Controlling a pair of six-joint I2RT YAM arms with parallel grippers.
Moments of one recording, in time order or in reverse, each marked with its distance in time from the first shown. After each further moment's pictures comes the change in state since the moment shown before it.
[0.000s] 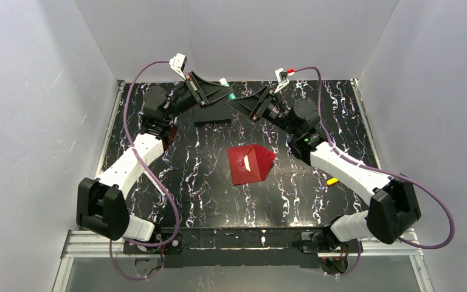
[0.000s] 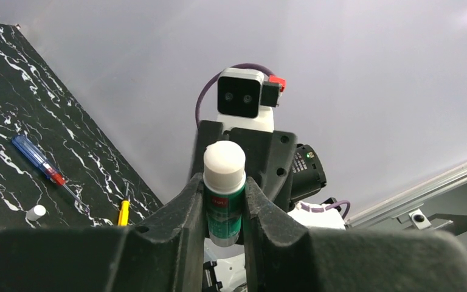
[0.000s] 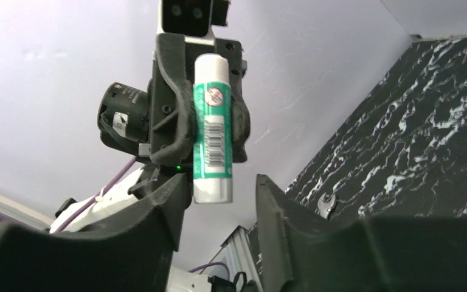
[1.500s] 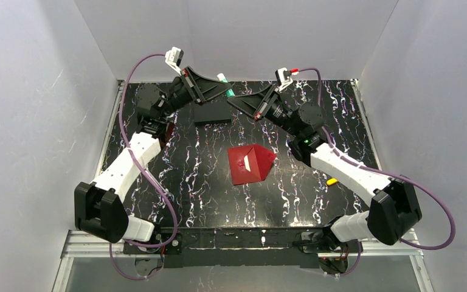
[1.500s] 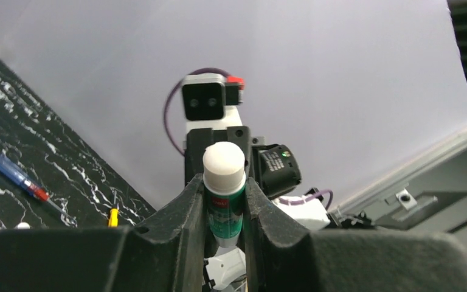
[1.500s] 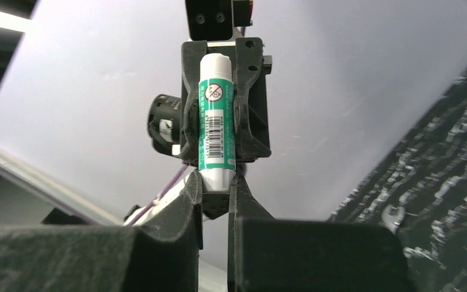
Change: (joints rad) left arm 0.012 -0.015 0.042 -0.003 0.044 -0.014; right arm 0.002 -0.027 -0.015 0.069 -0.009 0.148
